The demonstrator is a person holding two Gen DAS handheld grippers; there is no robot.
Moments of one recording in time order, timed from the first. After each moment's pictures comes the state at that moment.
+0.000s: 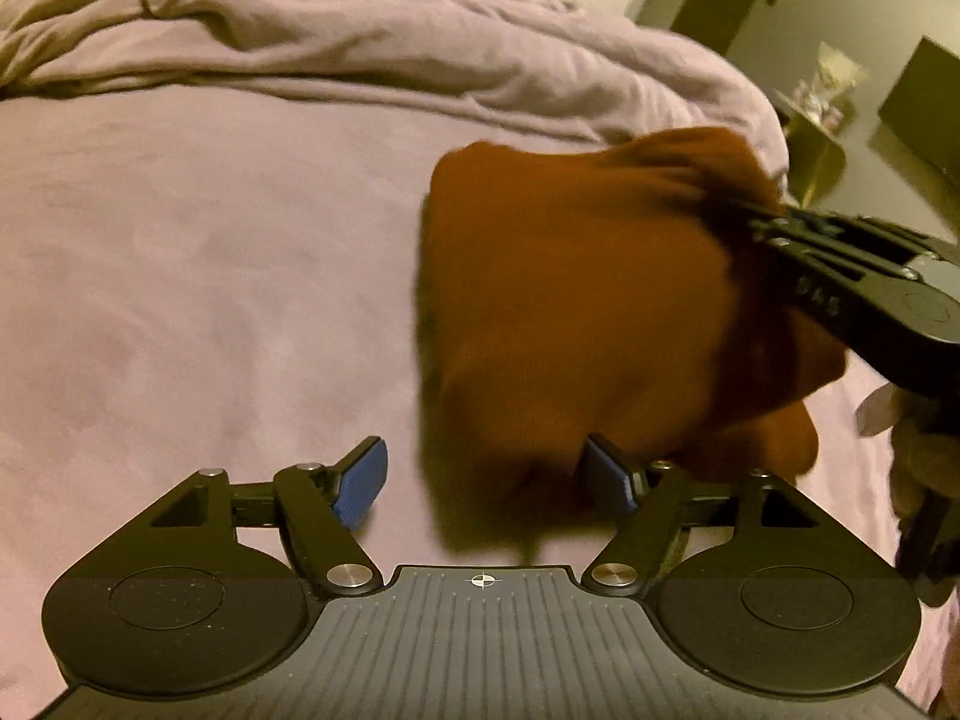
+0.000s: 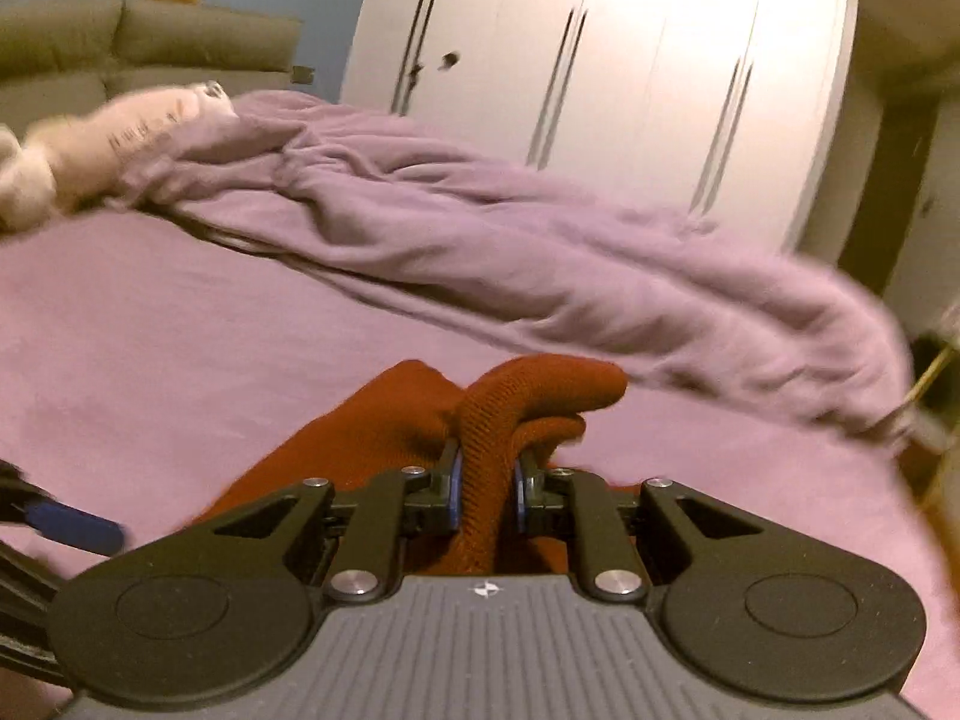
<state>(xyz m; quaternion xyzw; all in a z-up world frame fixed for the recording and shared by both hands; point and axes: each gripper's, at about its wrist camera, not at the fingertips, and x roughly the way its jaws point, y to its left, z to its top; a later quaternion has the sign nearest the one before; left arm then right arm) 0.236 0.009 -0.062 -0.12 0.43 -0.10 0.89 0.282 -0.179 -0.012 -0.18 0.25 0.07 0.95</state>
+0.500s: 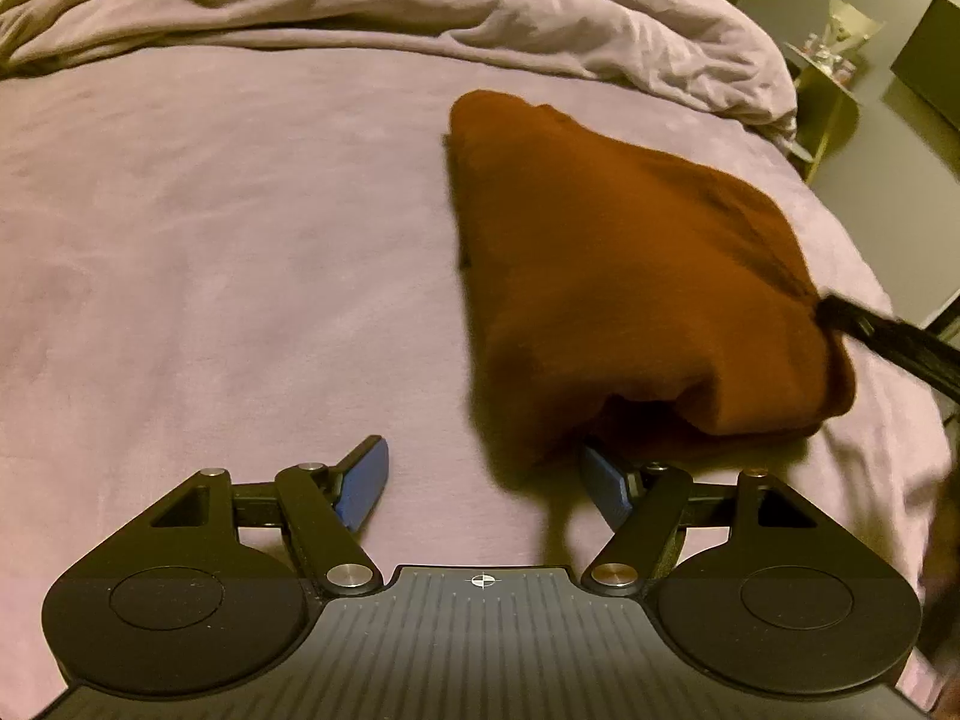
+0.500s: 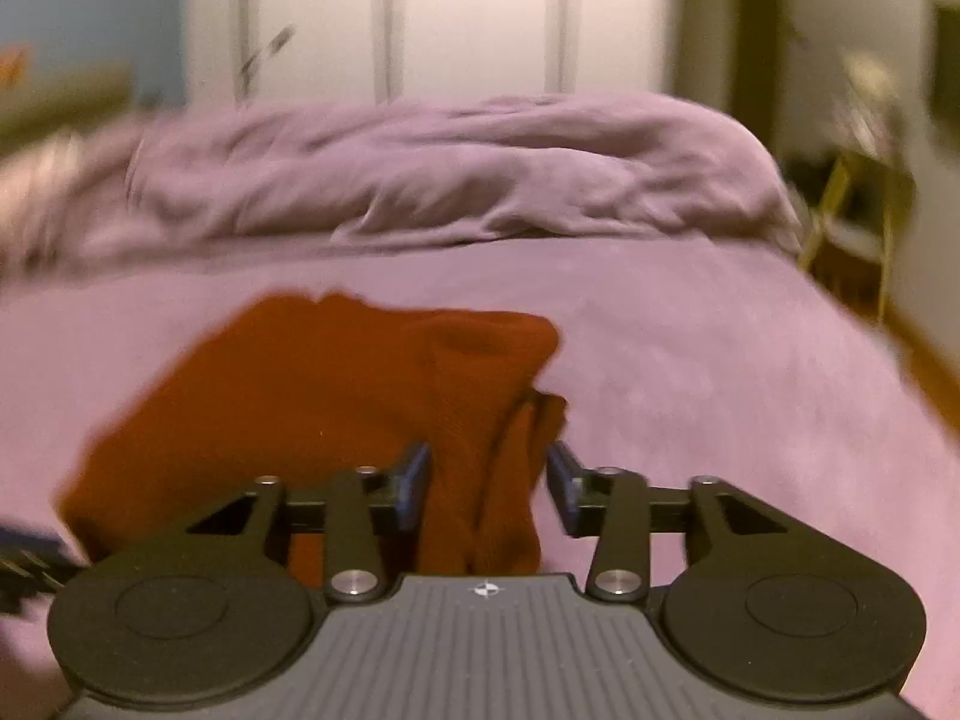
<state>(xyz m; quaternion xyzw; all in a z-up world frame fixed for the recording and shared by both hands) 0.244 -0.028 -0.076 -0.11 0.47 -0.09 0.87 0.232 -0.320 -0.041 0.08 0.31 -0.02 0.95</state>
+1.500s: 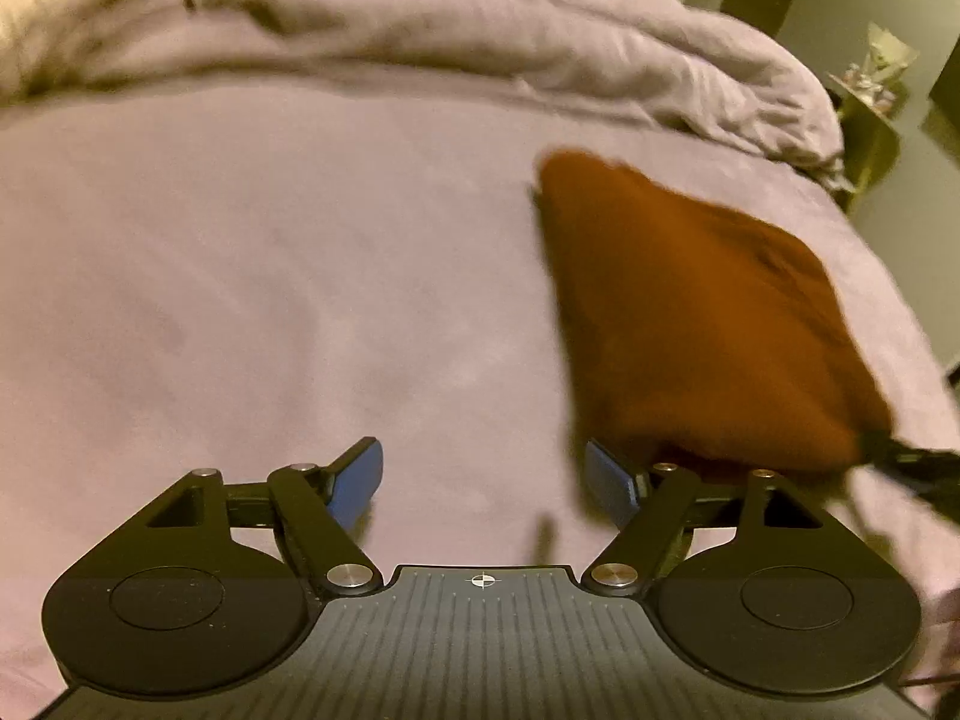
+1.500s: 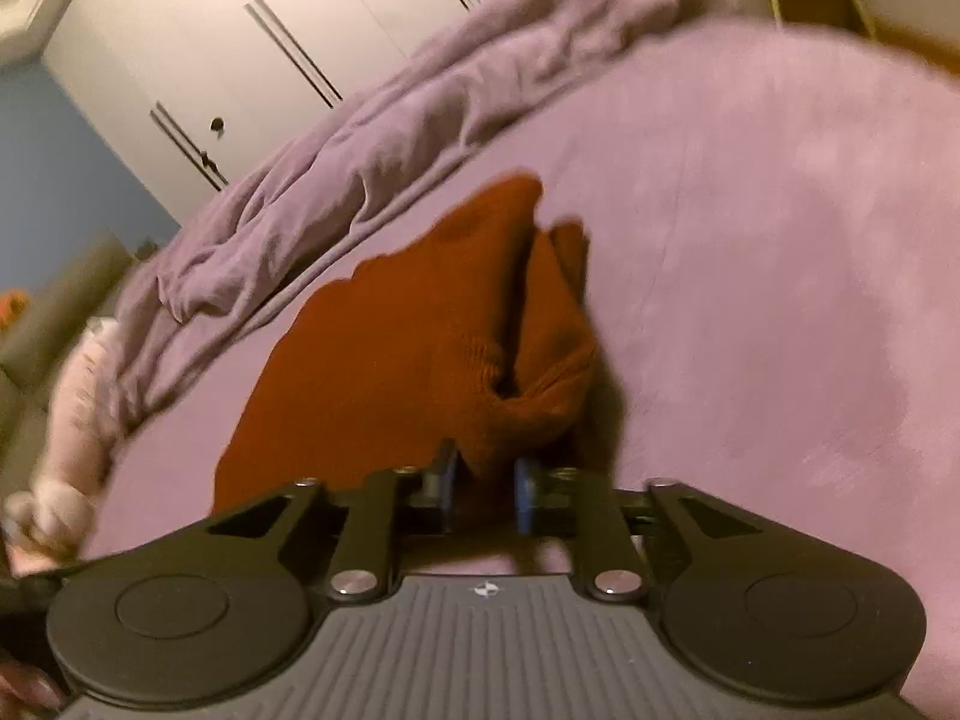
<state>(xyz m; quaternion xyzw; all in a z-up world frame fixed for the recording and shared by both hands) 0.236 0.012 -0.047 -0.08 0.43 -0.03 0.90 0.199 -0.328 -0.063 0.23 0.35 -0.01 0.91</state>
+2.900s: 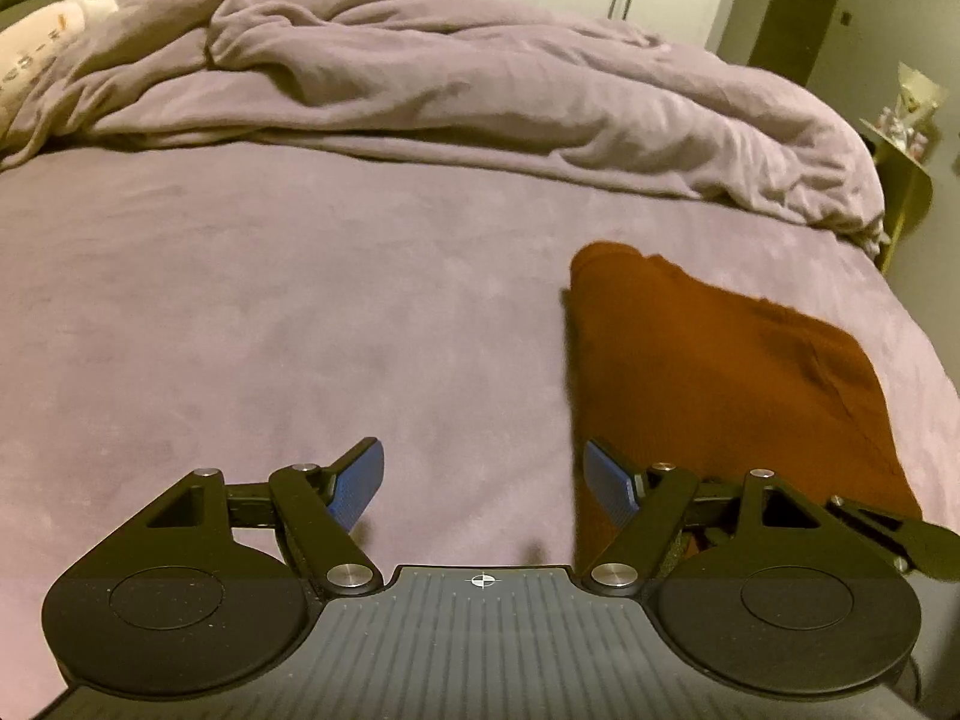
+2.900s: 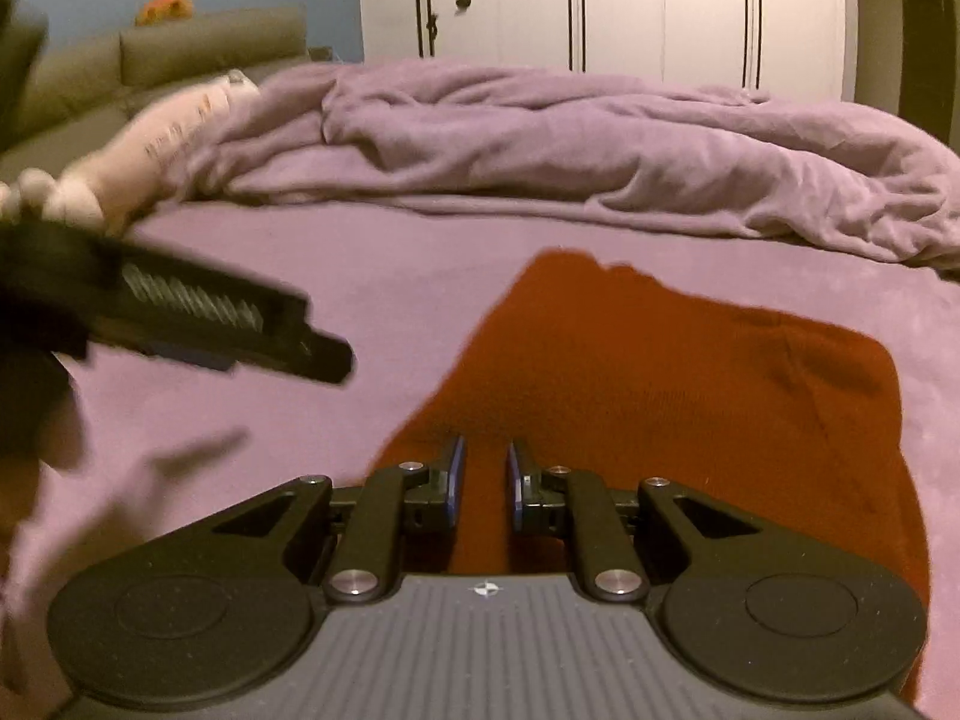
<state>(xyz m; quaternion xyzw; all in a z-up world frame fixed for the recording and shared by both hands) 0.287 0.010 -0.044 -0.09 0.41 0.01 0.91 0.279 -0.184 -0.081 -0.04 0.34 0.15 0.93</state>
